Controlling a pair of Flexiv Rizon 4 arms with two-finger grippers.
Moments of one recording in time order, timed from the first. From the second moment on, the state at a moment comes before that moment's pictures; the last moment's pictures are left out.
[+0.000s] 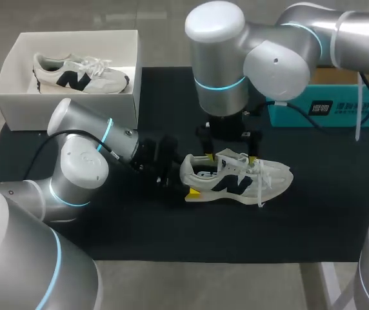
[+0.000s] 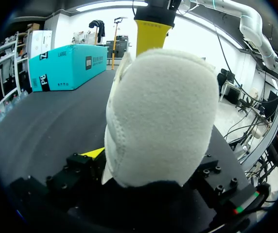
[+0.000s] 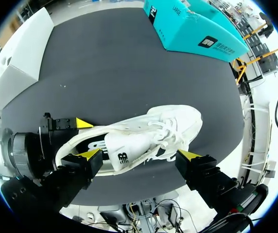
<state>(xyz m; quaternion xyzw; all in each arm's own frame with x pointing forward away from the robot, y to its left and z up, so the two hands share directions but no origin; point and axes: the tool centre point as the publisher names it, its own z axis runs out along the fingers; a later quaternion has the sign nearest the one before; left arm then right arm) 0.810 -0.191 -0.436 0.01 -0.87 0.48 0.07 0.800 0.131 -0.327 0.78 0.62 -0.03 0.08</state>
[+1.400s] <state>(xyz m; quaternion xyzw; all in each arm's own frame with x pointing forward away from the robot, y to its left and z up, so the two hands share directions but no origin) 0.810 -0.191 -0.436 0.01 -0.87 0.48 0.07 0.809 0.123 -0.345 0.73 0.66 -0.11 0.14</state>
